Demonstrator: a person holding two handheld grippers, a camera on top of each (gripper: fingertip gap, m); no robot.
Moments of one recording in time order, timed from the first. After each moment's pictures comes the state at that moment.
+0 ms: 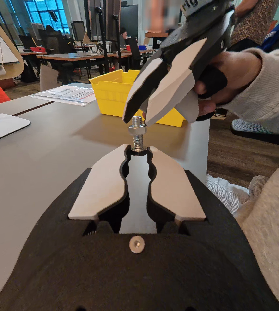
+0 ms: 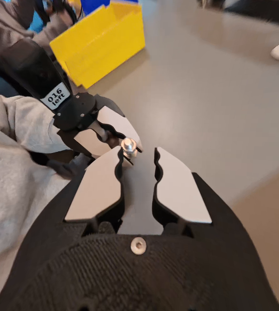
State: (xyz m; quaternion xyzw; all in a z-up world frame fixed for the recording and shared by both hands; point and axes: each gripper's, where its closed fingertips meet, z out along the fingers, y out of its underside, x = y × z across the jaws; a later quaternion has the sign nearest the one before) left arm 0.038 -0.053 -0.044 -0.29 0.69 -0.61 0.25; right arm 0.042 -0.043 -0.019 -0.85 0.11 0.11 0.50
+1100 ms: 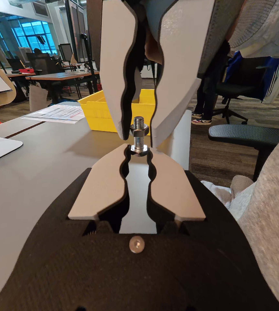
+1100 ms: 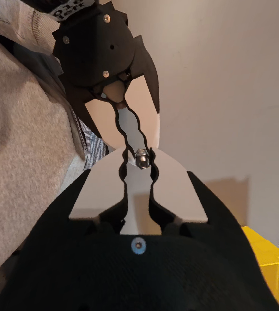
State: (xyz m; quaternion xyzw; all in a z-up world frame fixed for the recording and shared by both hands) left arm 0.012 -0.058 -0.016 -0.24 0.69 -0.64 0.24; right arm -0.008 -0.030 -0.003 -0.97 -0.15 0.01 0.18
